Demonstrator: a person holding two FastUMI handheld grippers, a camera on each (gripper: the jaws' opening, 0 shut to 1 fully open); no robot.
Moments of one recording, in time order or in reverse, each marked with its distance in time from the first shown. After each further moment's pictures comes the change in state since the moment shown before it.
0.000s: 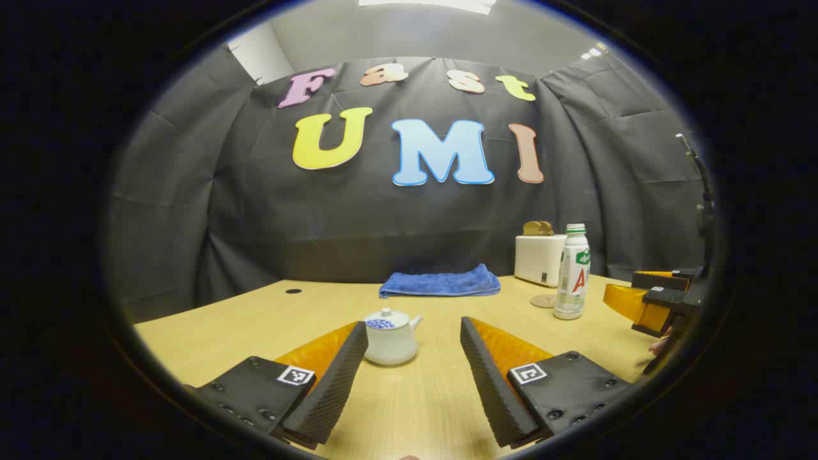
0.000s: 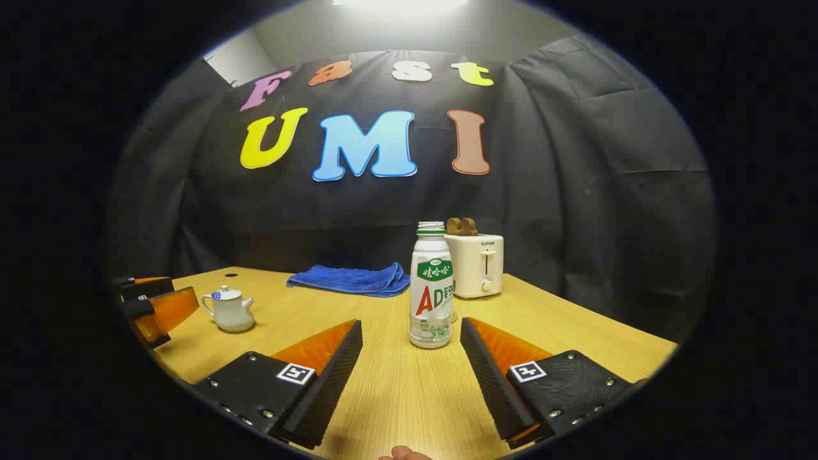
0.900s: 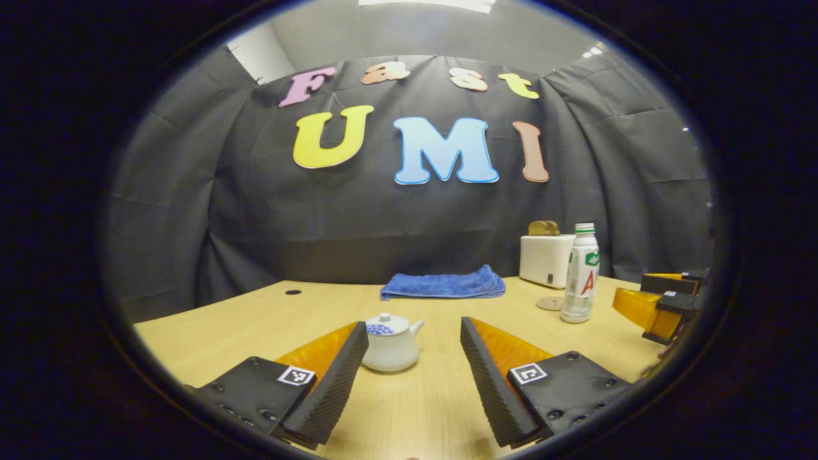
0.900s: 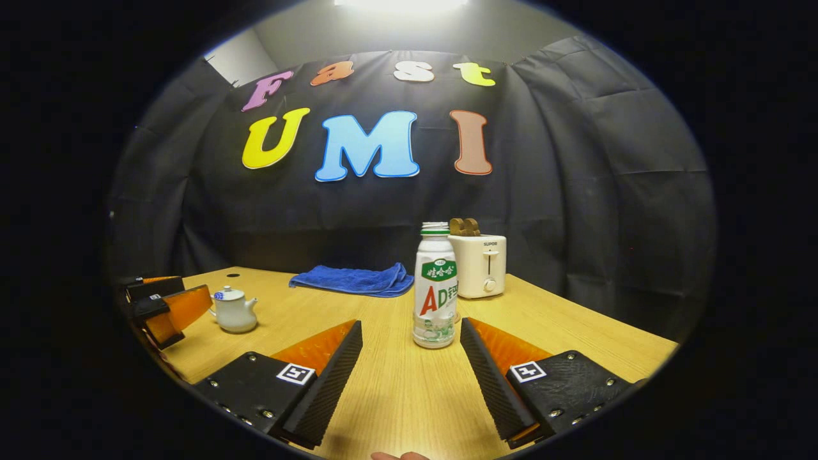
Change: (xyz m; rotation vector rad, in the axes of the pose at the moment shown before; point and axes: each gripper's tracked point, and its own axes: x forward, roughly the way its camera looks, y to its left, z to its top) left arm 0.025 0.000 0.000 0.001 -0.001 0.021; right arm -0.001 0.014 0.000 -0.002 0.000 0.025
